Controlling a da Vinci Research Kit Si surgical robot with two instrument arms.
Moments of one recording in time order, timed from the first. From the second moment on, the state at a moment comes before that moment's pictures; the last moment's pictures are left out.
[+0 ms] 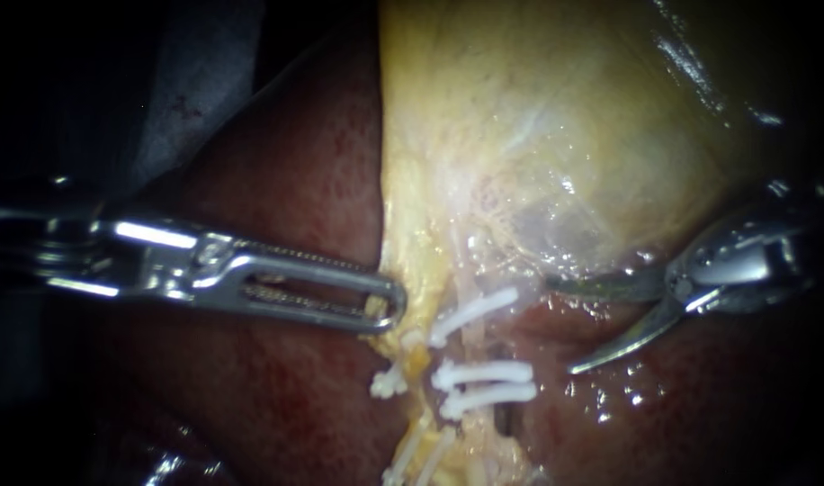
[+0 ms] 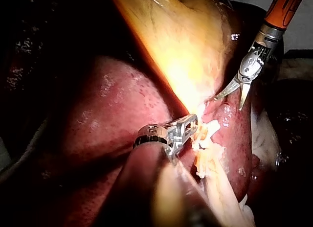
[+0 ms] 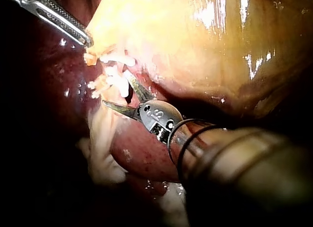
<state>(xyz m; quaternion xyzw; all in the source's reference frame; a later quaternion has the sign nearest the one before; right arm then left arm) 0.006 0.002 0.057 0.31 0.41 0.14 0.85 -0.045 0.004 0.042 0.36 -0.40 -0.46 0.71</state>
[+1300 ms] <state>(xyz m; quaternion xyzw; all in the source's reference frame) 0.012 -0.001 0.062 0.37 0.35 0.14 0.85 -0.043 0.004 0.039 0.36 -0.40 -0.46 0.70</state>
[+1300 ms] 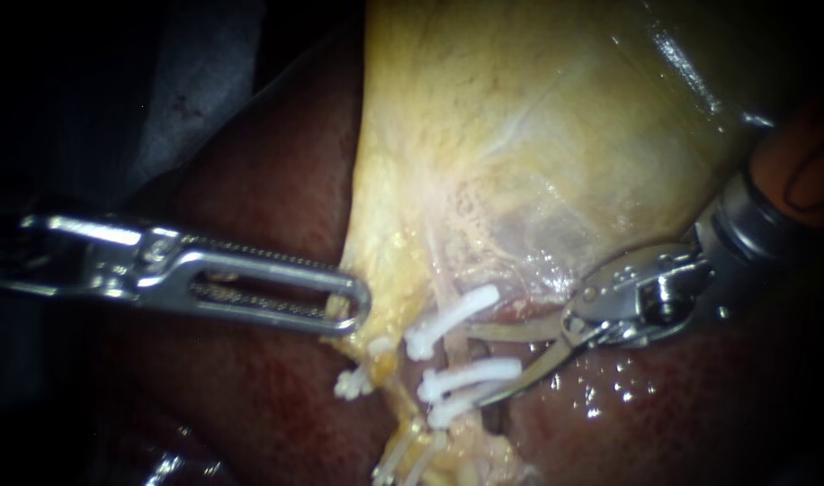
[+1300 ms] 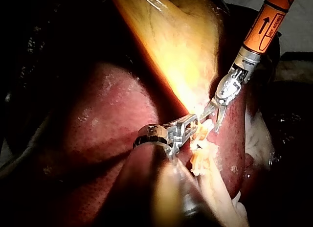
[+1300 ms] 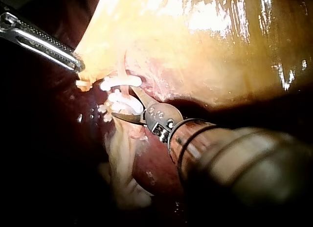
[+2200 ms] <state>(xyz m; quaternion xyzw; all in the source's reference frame) 0.015 0.000 0.063 0.37 0.35 0.14 0.85 -0.043 0.004 0.039 0.36 -0.40 -0.46 0.70</state>
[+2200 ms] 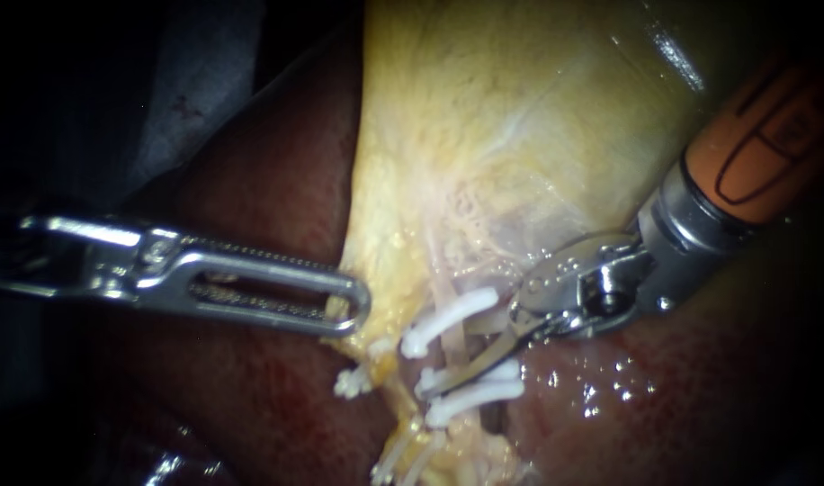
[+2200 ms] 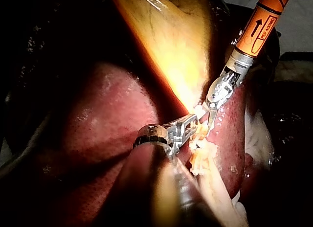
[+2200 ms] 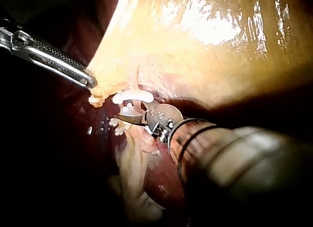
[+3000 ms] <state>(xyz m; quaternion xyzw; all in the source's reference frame) 0.015 0.000 0.063 0.38 0.34 0.15 0.85 -0.043 0.004 0.039 0.36 -0.40 -0.46 0.70</state>
